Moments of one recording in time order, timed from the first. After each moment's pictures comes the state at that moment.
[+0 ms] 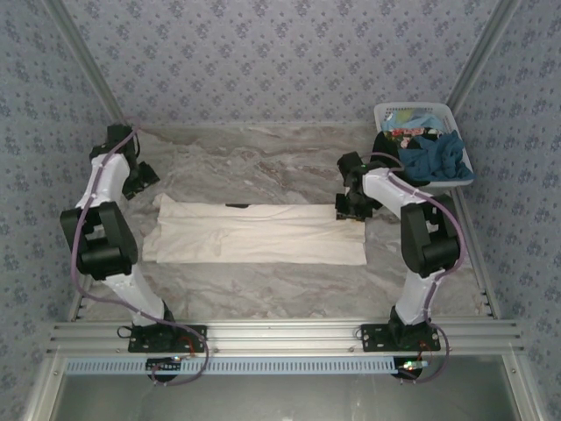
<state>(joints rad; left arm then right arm) 0.21 1.84 1.54 -0.91 -0.04 -0.45 0.31 1.85 1.31 -0.91 -0.01 0.39</state>
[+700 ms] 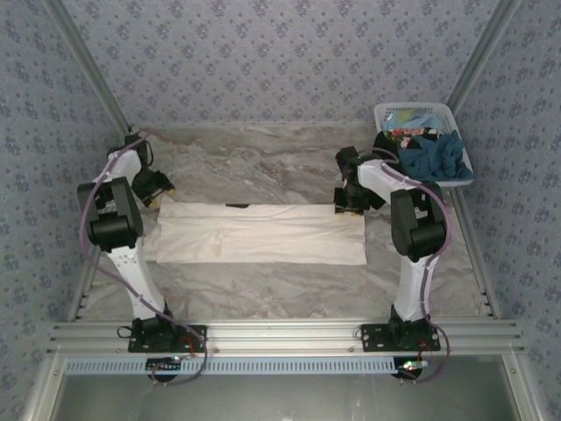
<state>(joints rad) 0.17 2.11 1.67 -0.98 0.07 -0.45 0.28 2.00 1.45 -0.93 0.01 0.37</state>
